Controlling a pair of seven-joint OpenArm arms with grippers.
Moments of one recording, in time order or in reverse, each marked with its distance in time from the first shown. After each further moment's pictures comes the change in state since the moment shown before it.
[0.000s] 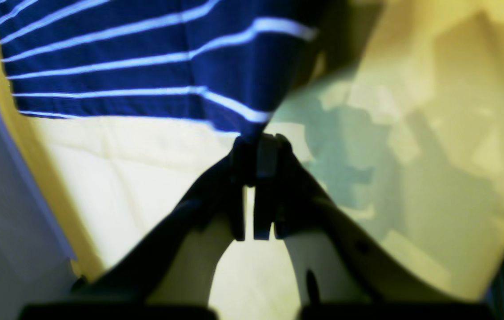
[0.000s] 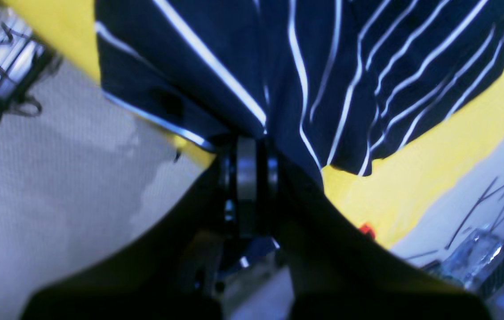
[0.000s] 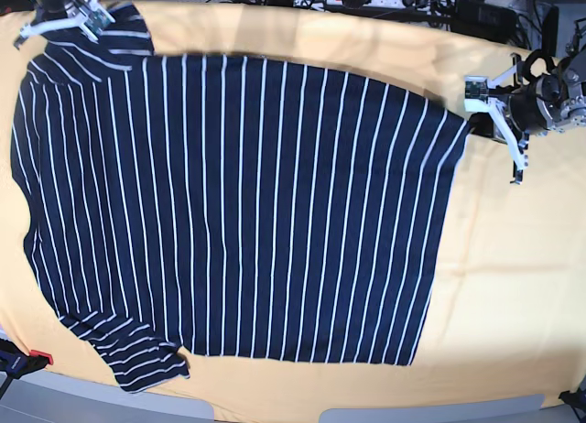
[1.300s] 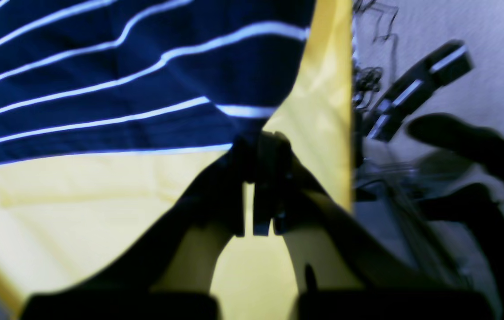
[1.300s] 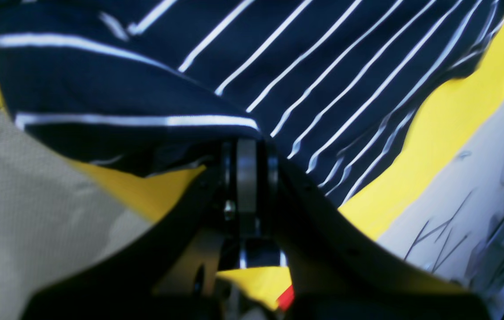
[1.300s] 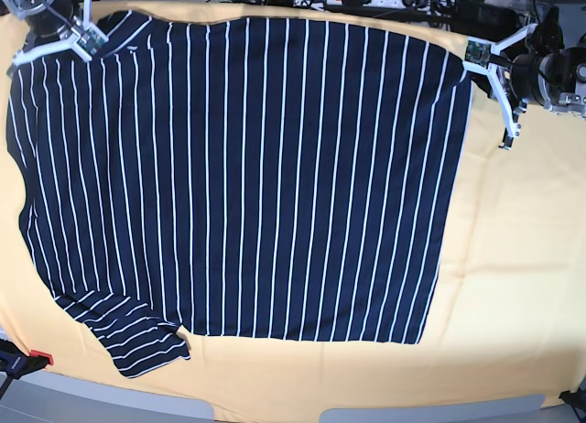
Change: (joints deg) left arm 0.0 -3.9 0.0 8.0 -13.0 -10.8 11.6; right arm 6.7 5.7 0.8 0.0 0.1 0.5 8.0
